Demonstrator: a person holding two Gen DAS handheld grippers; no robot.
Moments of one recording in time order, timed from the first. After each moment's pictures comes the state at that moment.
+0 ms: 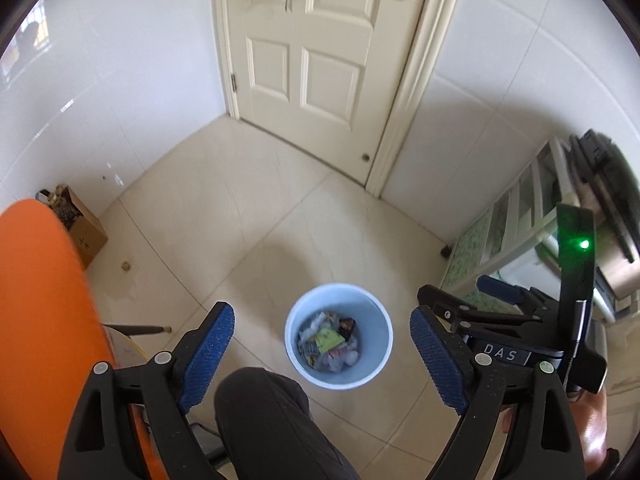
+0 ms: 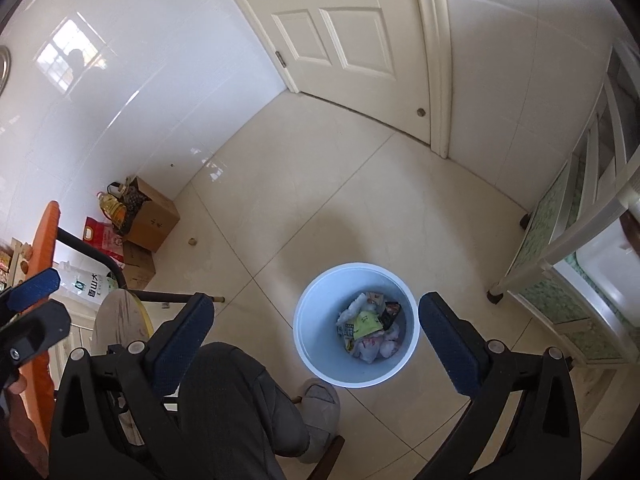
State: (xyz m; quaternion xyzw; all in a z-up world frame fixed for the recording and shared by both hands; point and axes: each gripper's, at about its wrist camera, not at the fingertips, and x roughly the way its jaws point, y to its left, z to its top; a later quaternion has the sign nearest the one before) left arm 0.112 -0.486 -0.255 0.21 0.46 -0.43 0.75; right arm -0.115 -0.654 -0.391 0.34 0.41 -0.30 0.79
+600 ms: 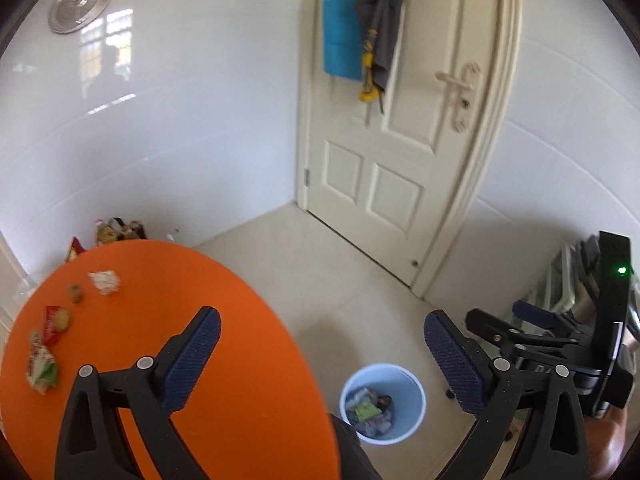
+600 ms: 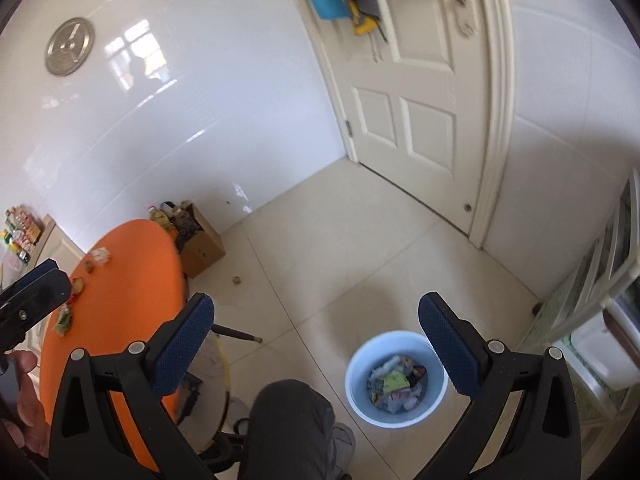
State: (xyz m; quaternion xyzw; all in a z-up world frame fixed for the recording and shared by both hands) left arm 0.082 -0.290 -0.134 0.10 0.34 -0.37 0.86; right arm -0.059 -0.558 -0.242 0.24 0.33 -0.26 0.88
